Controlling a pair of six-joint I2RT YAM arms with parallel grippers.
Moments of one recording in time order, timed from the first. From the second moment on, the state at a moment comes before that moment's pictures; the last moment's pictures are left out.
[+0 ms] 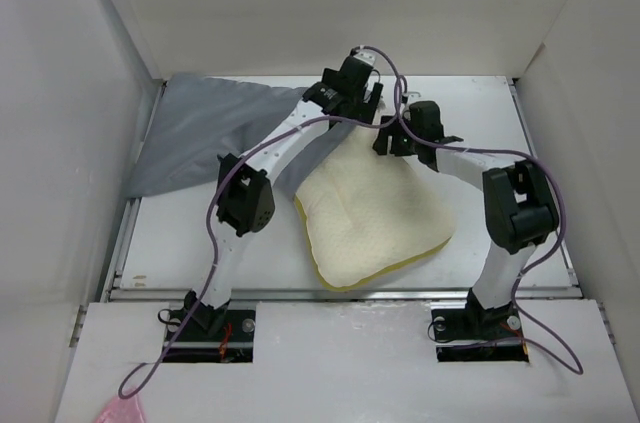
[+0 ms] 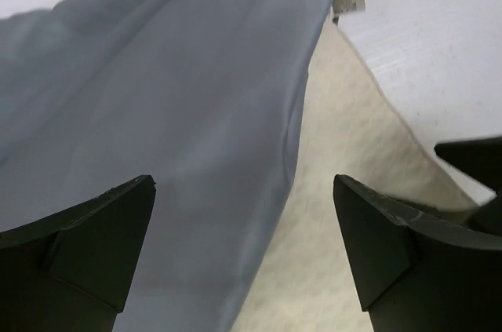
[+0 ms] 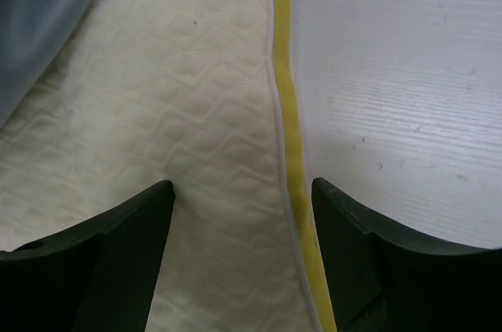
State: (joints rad) left arm -0.67 2.22 2.22 -0.72 -0.30 -0.18; right arm 0.30 1.81 1.16 0.03 -0.12 0.26
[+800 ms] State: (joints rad) left arm -0.66 2.38 2.27 -0.53 -0.32 -0.09; right arm 0.28 1.91 1.11 0.36 -0.39 0.21
